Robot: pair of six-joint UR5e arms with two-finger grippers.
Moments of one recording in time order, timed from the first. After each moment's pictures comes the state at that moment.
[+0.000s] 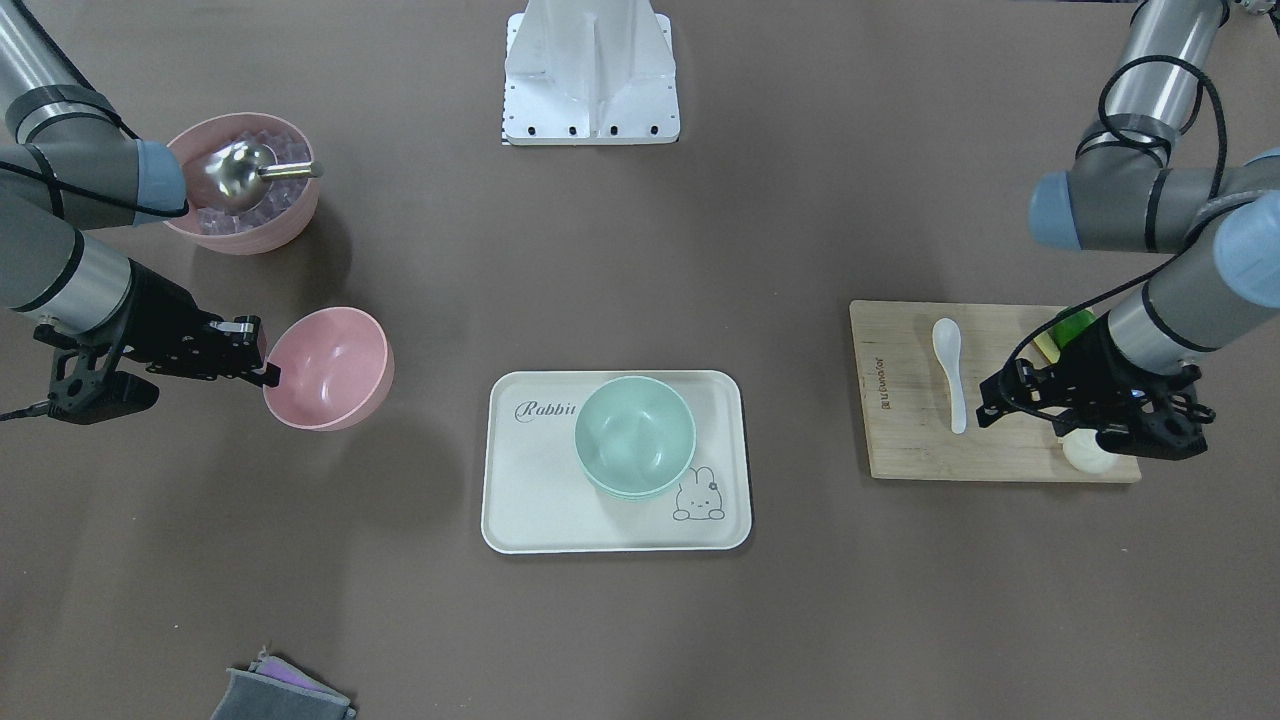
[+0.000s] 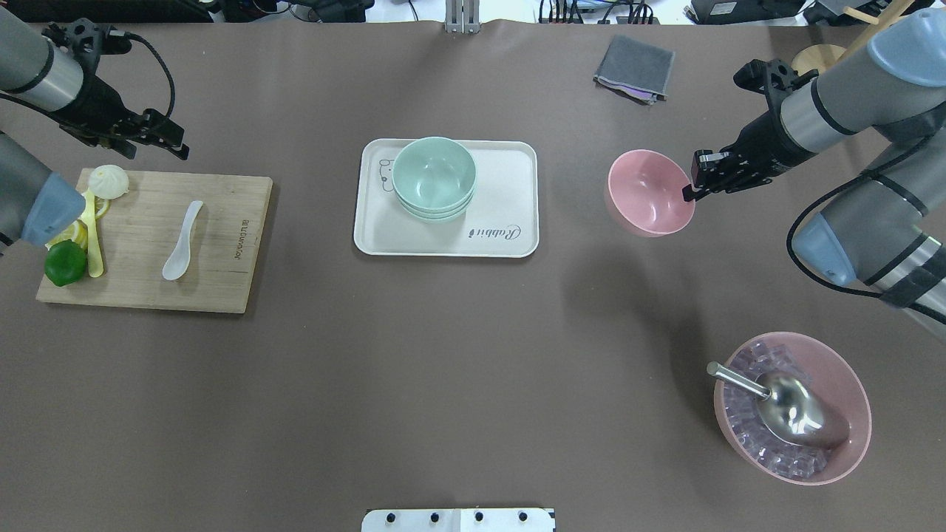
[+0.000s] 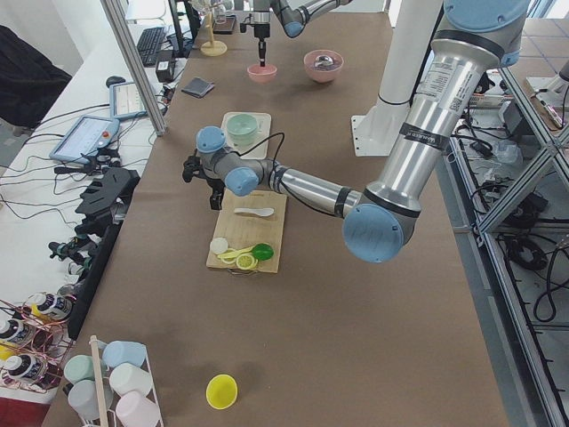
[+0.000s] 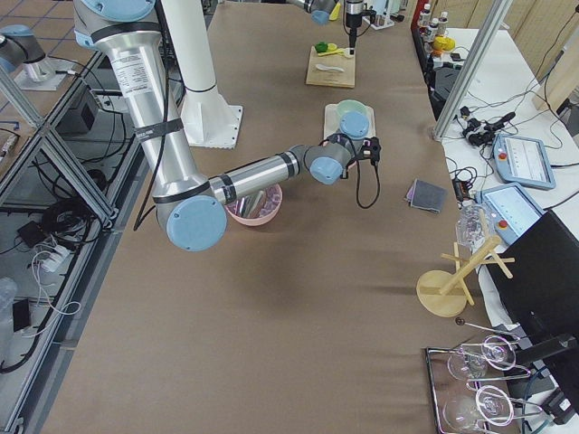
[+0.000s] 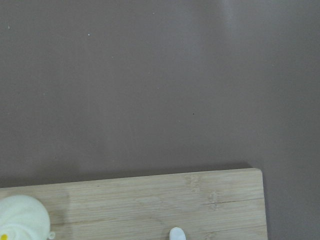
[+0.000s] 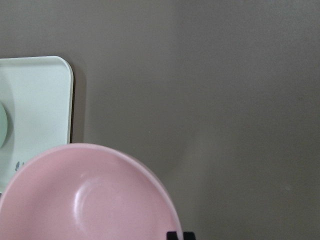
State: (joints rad) left arm -1.06 -1.95 -1.46 -1.99 -2.26 -0.72; right arm 1.00 -1.25 1.59 -1.02 2.41 0.97
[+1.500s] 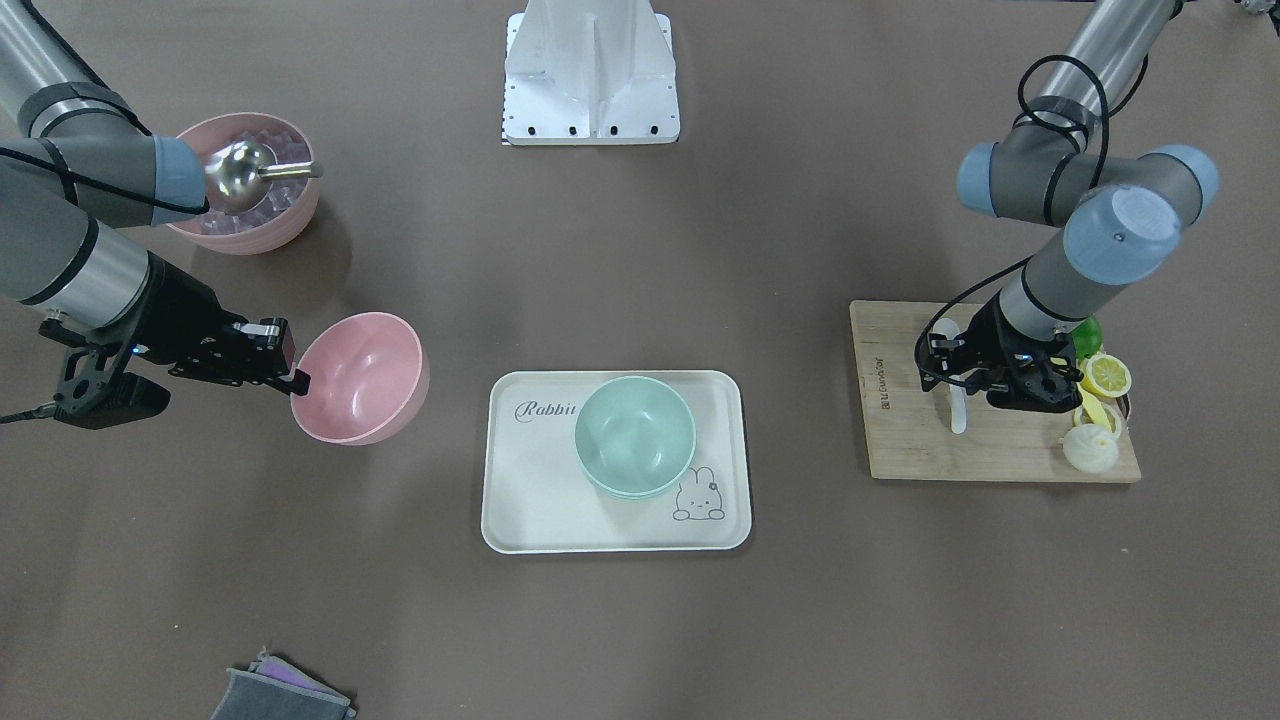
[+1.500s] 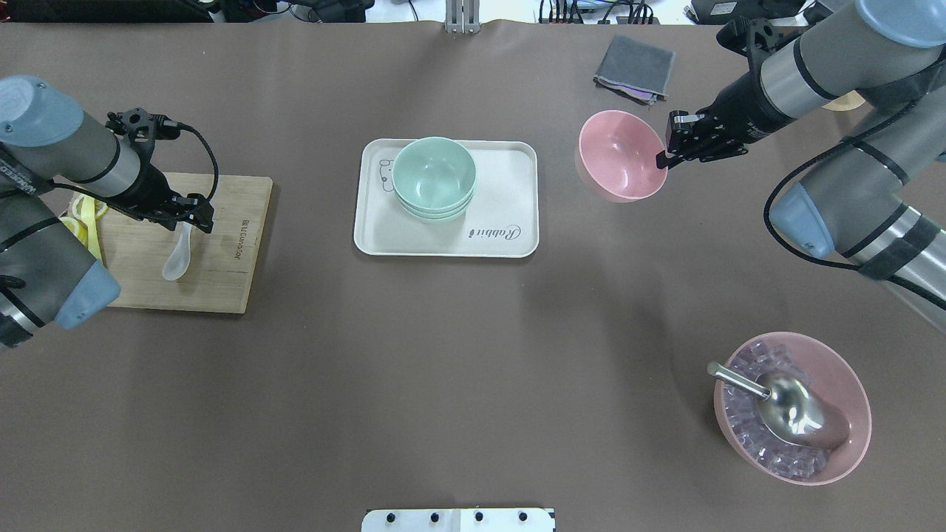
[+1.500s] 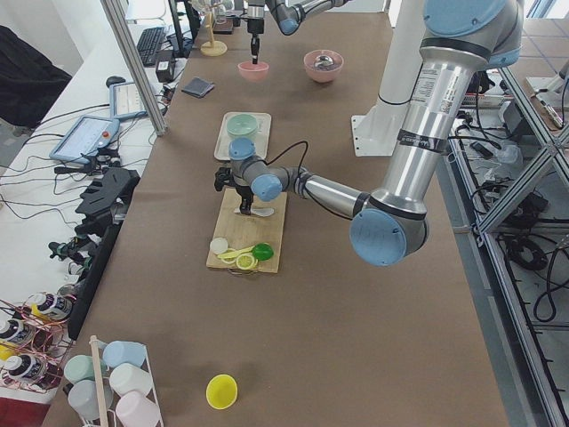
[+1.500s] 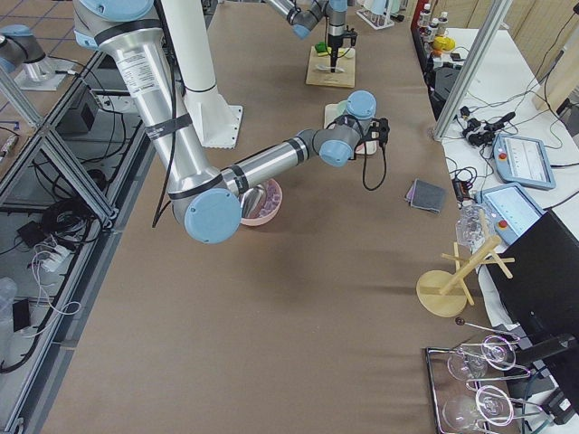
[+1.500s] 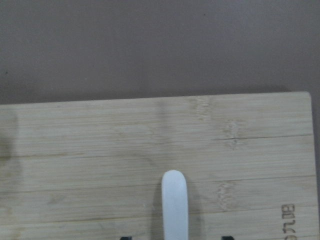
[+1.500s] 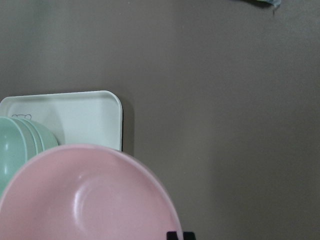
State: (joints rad) left arm -0.89 -1.86 -1.52 -2.00 -2.16 -0.81; right arm 1.00 -1.17 1.60 -1.02 2.41 1.08
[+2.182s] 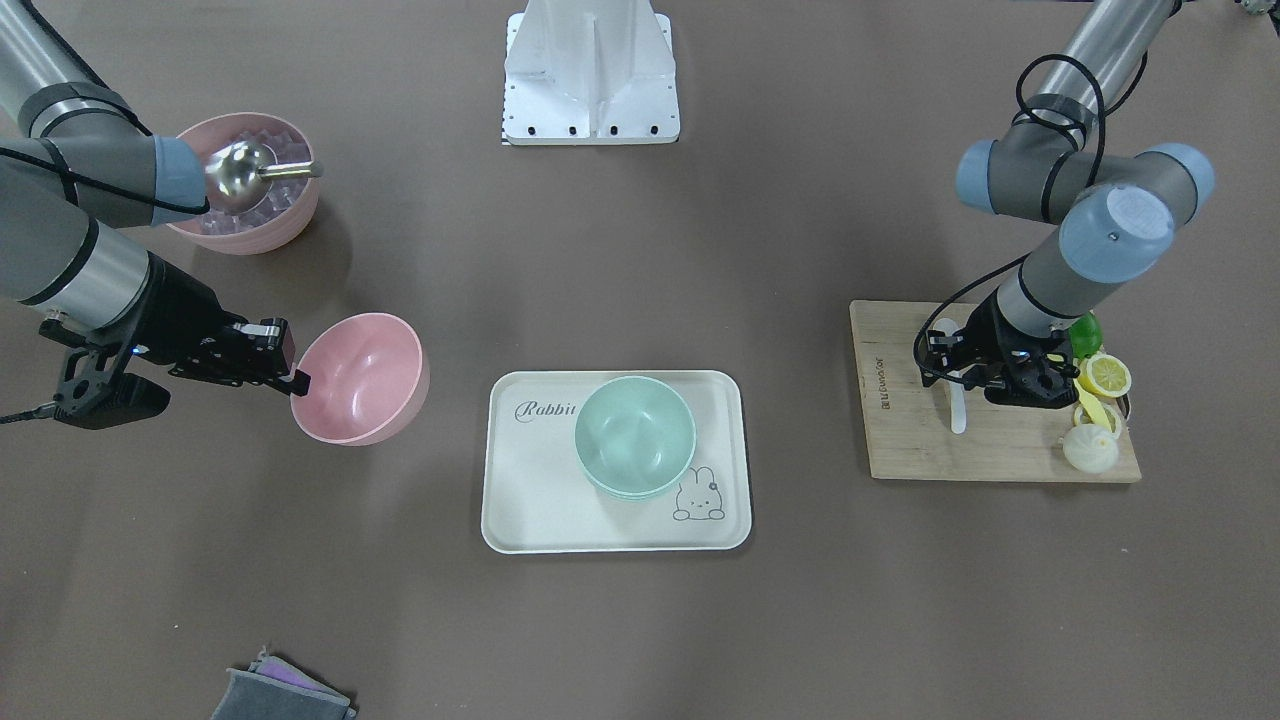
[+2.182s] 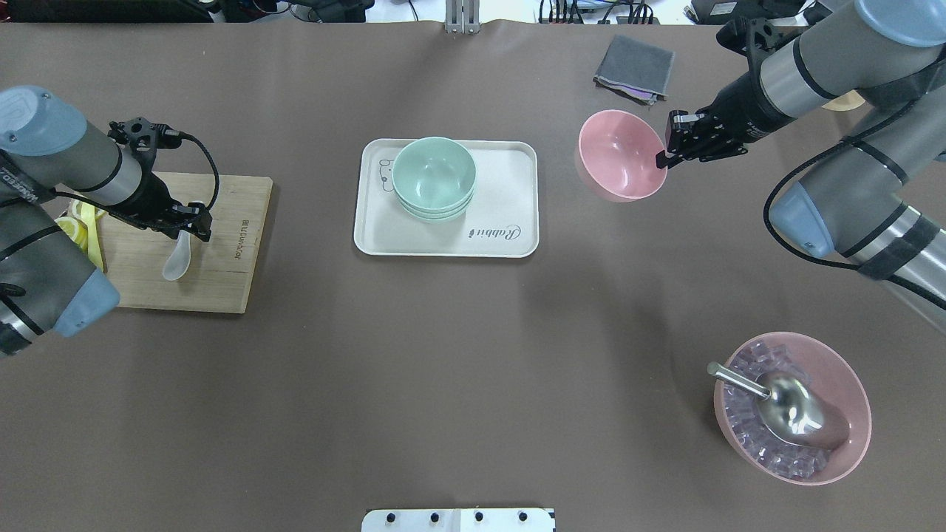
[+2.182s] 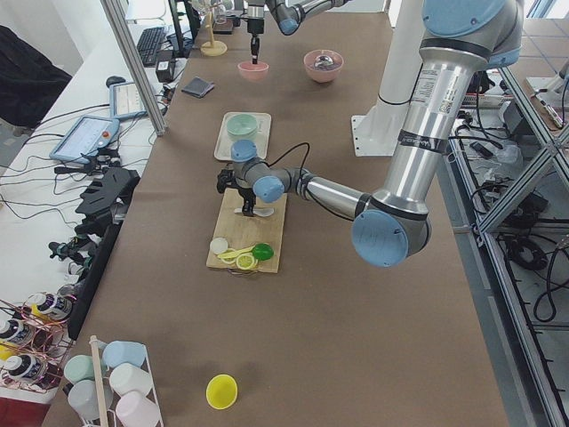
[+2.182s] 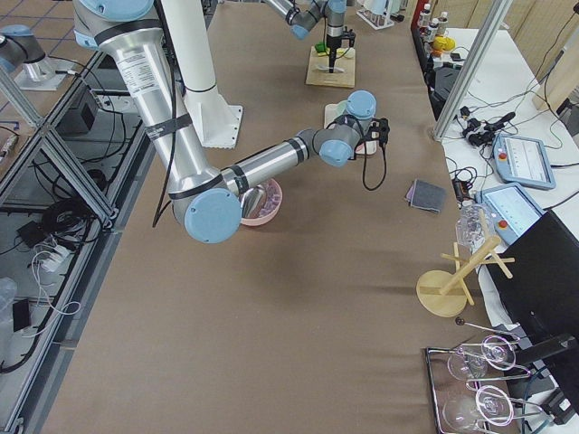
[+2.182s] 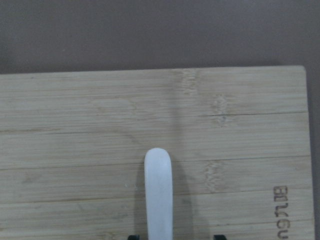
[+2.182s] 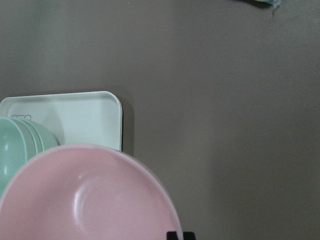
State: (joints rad) left arm -0.89 -1.85 -1.52 -2.00 -2.16 -0.81; right arm 1.00 -1.17 1.60 -1.02 2.40 1.08
